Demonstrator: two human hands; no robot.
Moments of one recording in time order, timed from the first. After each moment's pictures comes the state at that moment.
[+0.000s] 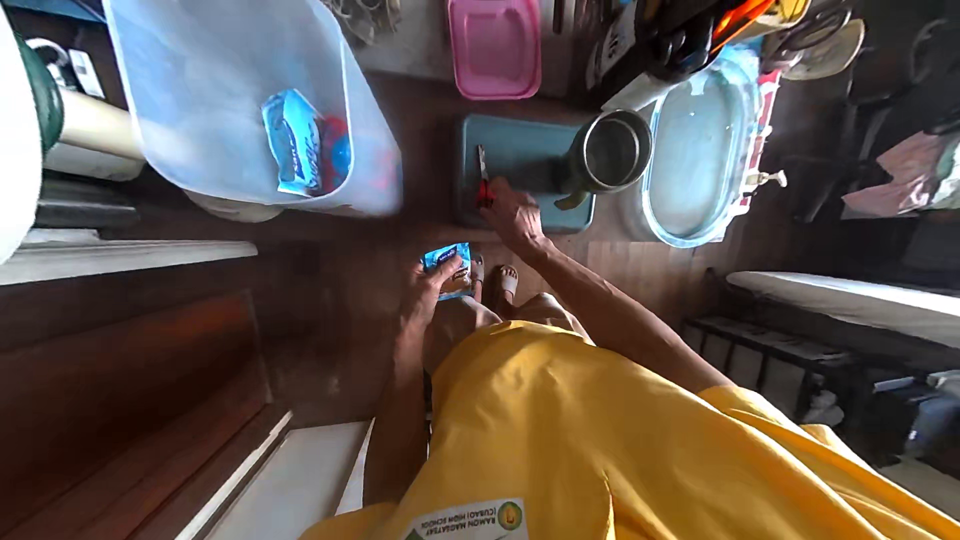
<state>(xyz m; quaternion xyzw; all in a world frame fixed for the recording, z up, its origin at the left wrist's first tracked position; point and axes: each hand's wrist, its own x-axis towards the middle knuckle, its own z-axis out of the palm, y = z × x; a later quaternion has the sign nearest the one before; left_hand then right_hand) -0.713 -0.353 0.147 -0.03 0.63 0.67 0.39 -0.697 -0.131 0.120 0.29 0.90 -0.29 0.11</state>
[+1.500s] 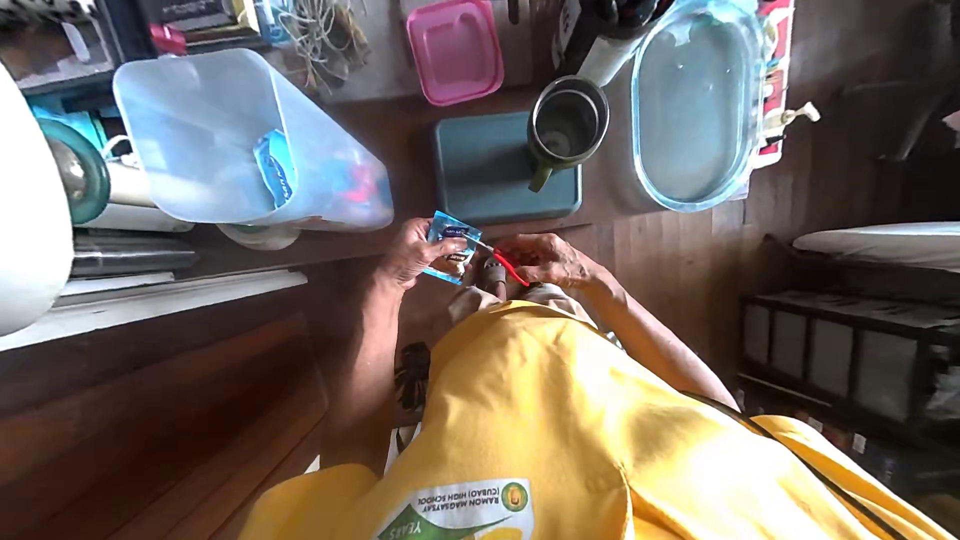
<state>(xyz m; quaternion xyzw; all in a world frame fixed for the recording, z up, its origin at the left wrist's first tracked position) -0.760 -0.302 0.199 0.19 0.59 0.57 0.54 -0.559 -0.100 0.175 0.06 0.69 -0.71 0.08</state>
